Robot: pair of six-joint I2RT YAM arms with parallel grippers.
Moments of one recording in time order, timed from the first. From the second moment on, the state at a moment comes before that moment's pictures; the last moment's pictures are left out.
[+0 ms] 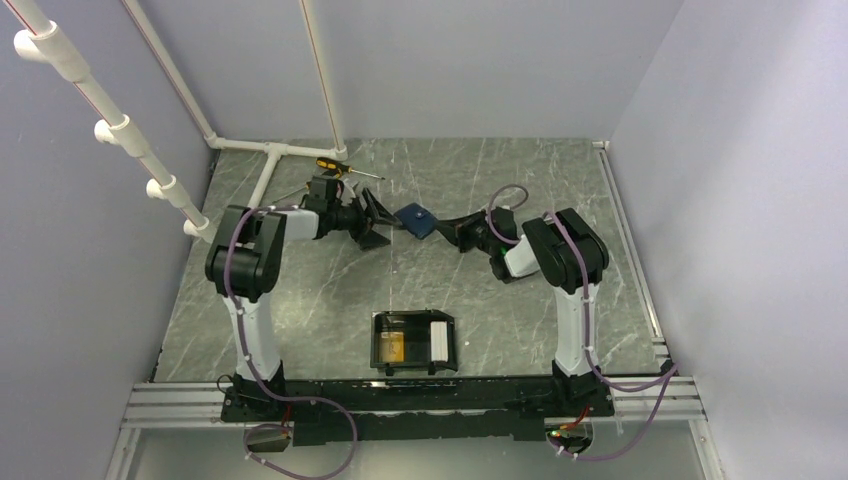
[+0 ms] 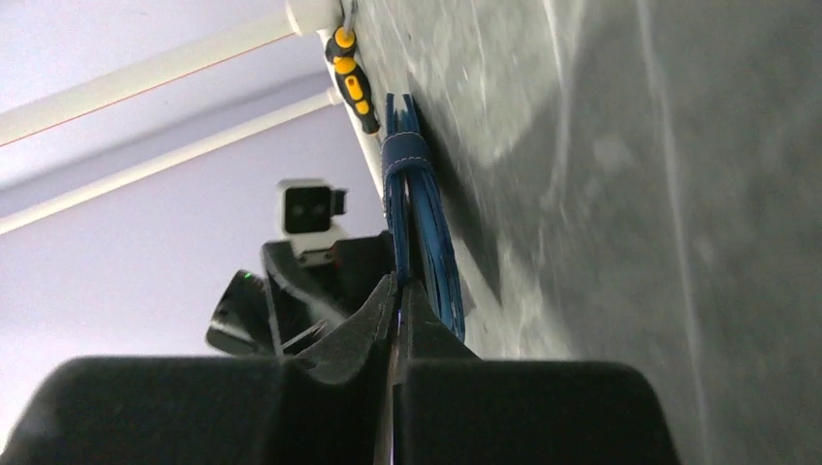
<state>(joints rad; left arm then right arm) -0.22 2.00 1.13 0.12 0.81 -0.95 0.34 2.15 0.83 1.00 -0.39 1.63</state>
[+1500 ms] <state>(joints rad) -0.35 1.91 1.36 -0.28 0.68 -0.58 0.75 1.71 1.21 -0.21 0.16 0.38</state>
